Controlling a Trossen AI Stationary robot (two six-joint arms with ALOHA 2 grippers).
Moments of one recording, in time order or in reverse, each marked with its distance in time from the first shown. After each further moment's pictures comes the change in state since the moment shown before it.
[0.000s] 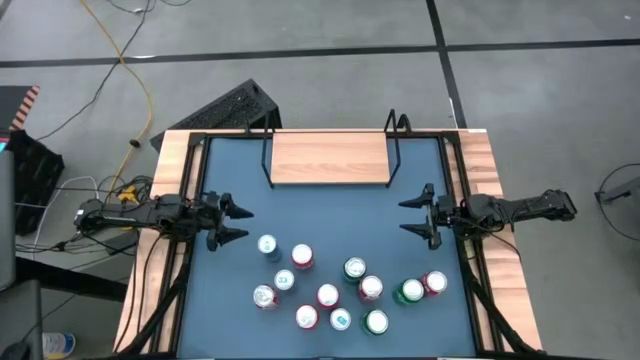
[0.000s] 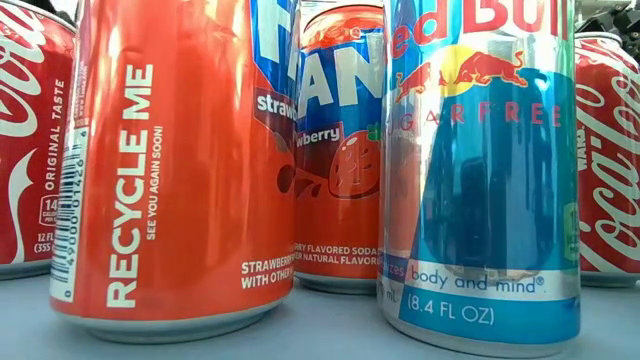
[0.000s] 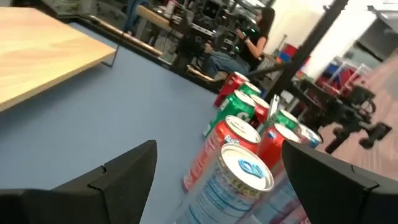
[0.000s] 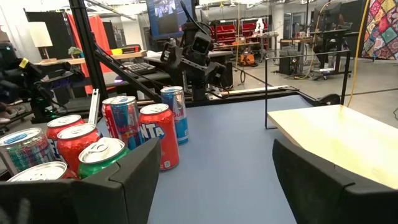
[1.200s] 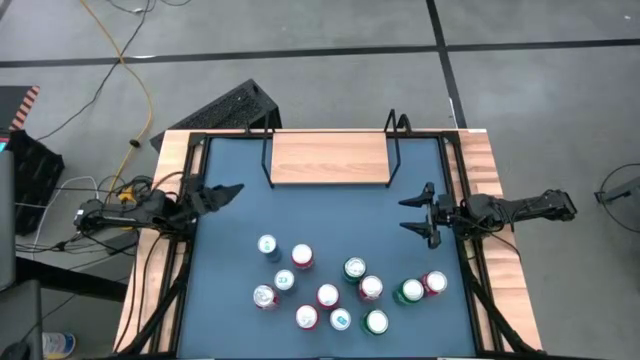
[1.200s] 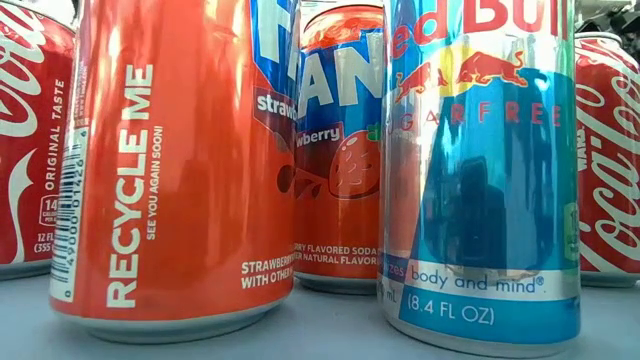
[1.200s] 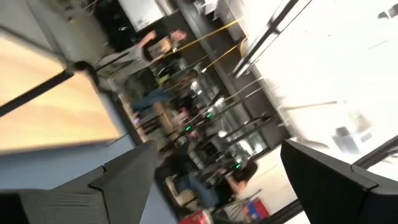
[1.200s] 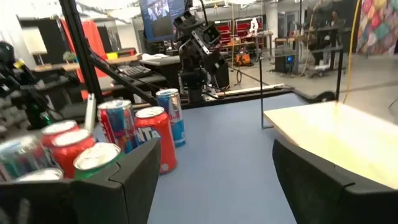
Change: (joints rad) left arm 0.001 0.000 0.016 0.336 -0.408 -0.420; right arm 0.000 0.000 0.000 0.002 0.018 0.047
